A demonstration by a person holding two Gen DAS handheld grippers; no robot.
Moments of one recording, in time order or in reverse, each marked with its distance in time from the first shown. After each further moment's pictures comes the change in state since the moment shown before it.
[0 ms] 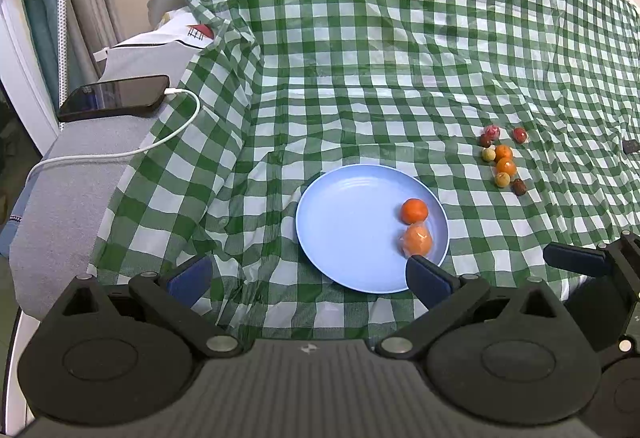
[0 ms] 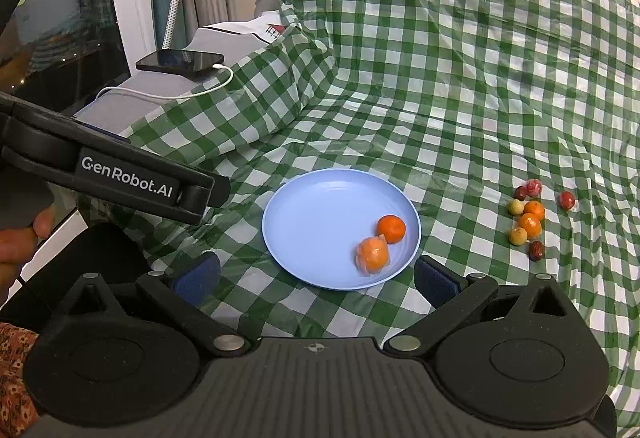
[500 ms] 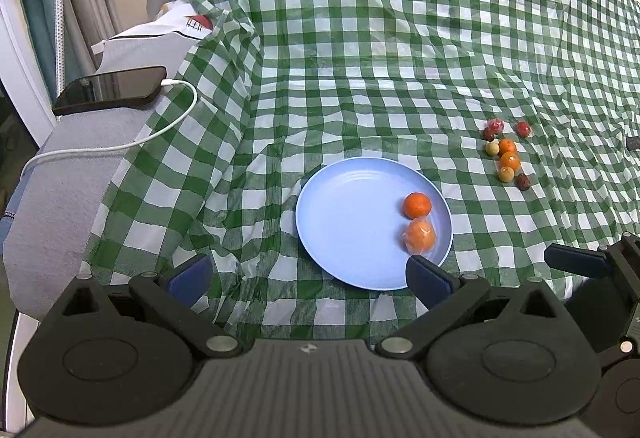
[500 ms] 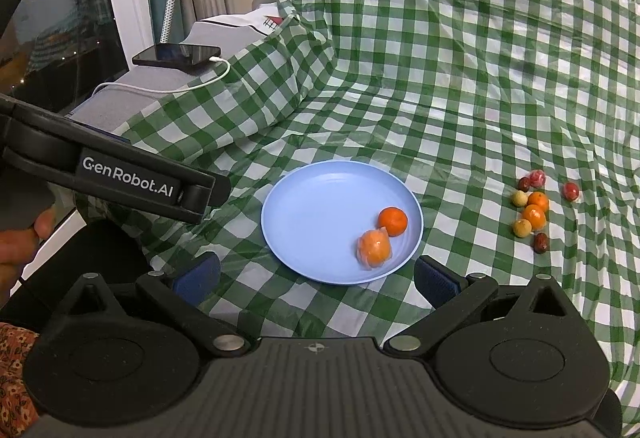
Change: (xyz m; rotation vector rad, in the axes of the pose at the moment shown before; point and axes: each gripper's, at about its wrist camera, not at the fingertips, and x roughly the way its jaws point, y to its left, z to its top) left arm 0.010 0.002 0.001 -0.004 0.027 0.000; right arm 0.009 -0.003 -0.002 0.014 0.025 0.007
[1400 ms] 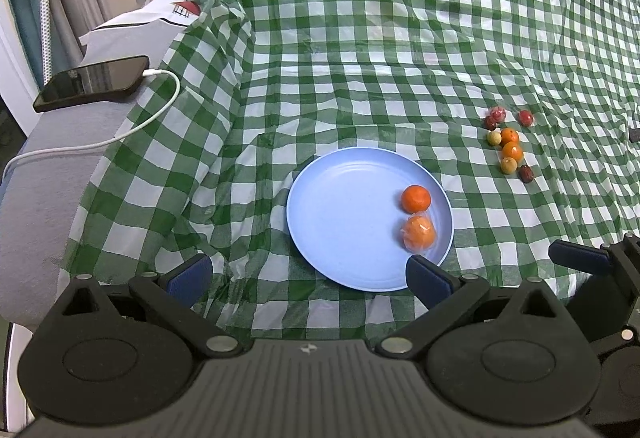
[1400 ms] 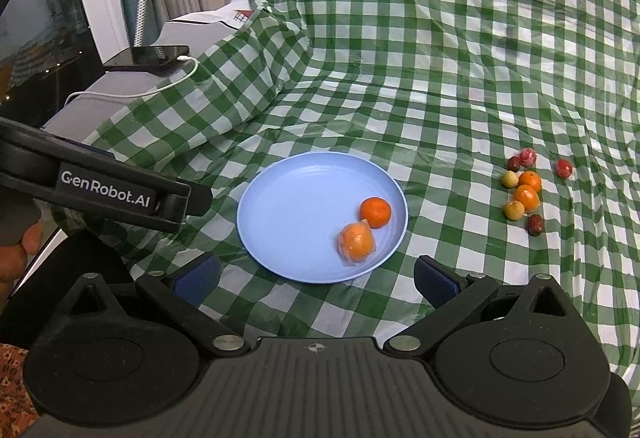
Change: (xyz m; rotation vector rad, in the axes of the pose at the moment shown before) left arm 0.023 -0.007 0.010 0.011 0.048 -0.012; right arm 0.018 -0.018 0.002 0.077 0.022 -0.032
